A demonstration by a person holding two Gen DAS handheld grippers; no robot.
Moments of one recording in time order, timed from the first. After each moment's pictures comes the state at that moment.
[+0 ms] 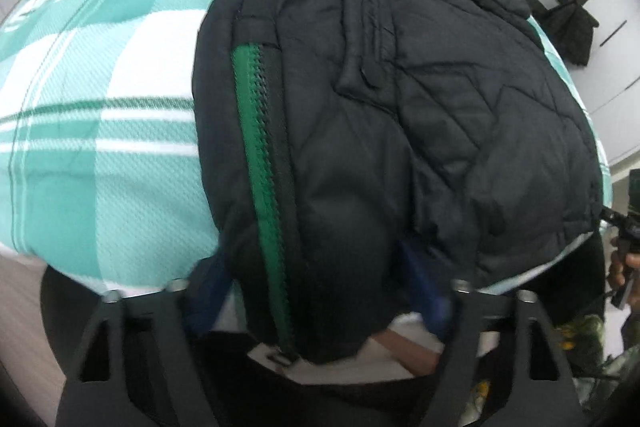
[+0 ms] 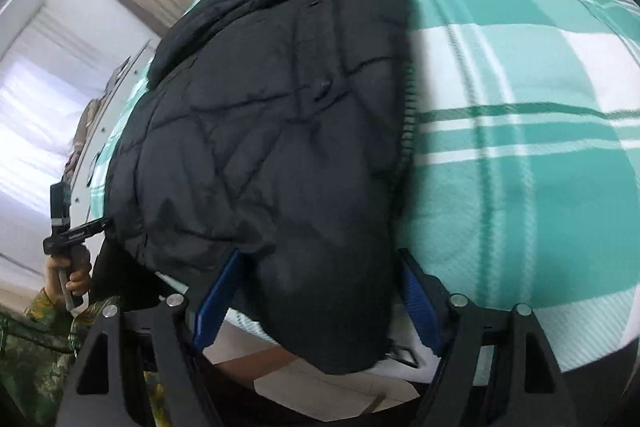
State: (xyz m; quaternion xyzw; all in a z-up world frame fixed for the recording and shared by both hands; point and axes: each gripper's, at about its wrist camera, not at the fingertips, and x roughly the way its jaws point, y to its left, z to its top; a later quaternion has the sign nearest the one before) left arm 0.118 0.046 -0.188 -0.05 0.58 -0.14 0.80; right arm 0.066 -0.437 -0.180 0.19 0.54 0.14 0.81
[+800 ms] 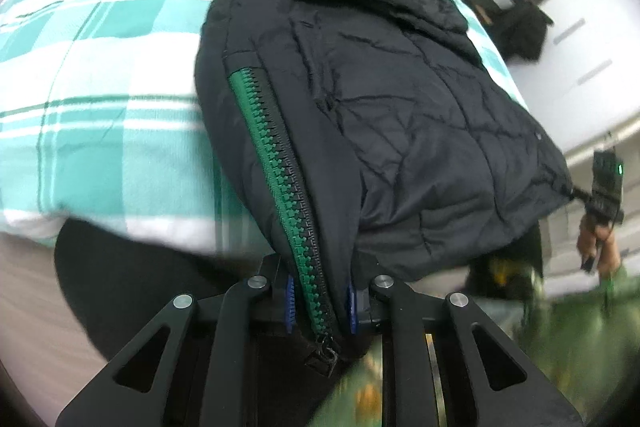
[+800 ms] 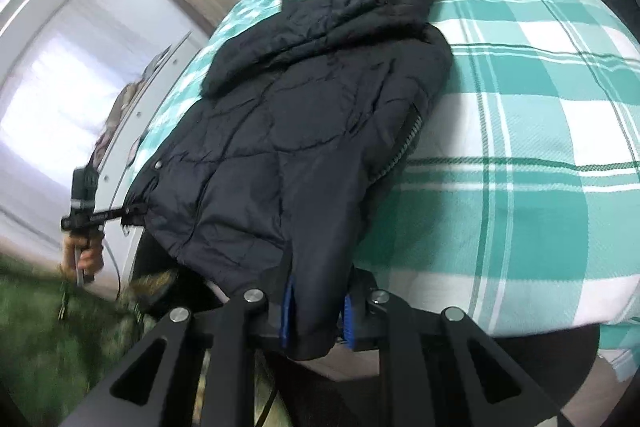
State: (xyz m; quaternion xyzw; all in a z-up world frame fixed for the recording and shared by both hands) left arm 0.069 0.063 -0.114 -0.08 0.58 -0.24 0.78; right arm 0.040 -0.443 -0.094 0.17 0.52 0.21 0.81
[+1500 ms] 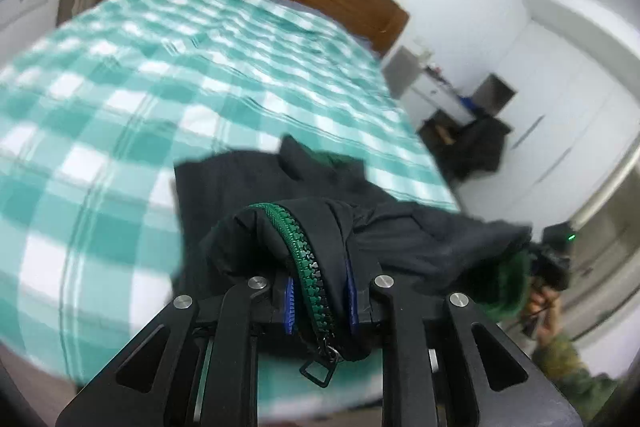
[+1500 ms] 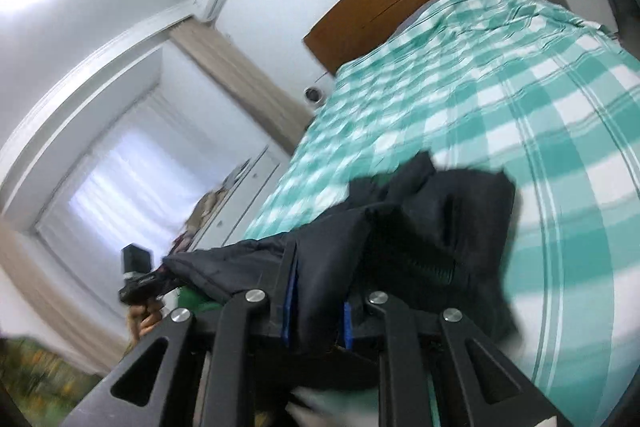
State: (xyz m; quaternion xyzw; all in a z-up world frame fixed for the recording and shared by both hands) left arm 0.210 0.058 0.029 -0.17 0.39 -0.24 0.87; right arm 0.193 -0.485 -0.009 0.32 0.30 0.25 0.86
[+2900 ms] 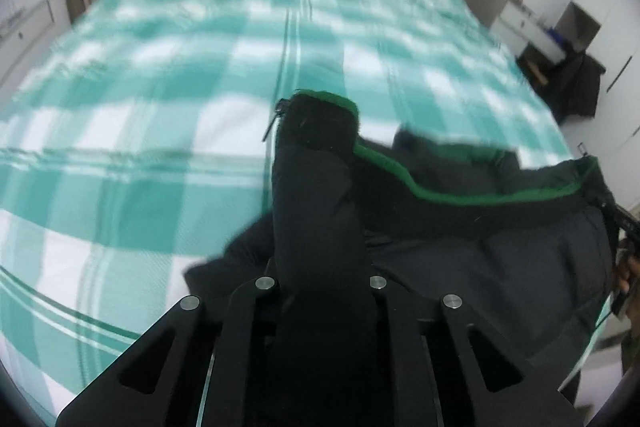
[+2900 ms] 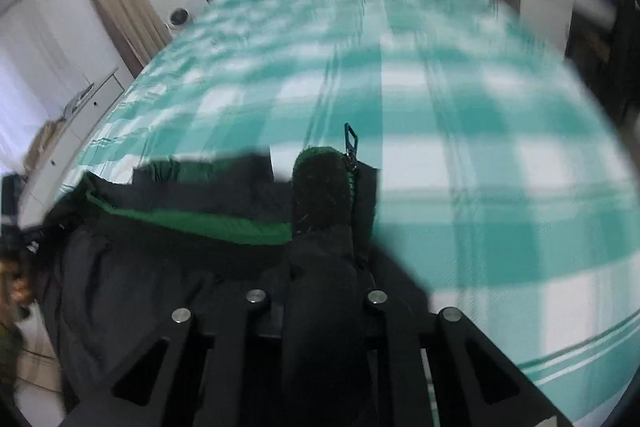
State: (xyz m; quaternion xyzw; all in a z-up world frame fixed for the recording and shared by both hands) left arm 0.382 0.013 -0.066 -0.04 0.47 -0.13 0.87; right arm 0.378 -0.437 -0.061 0.06 0.42 0.05 0.90
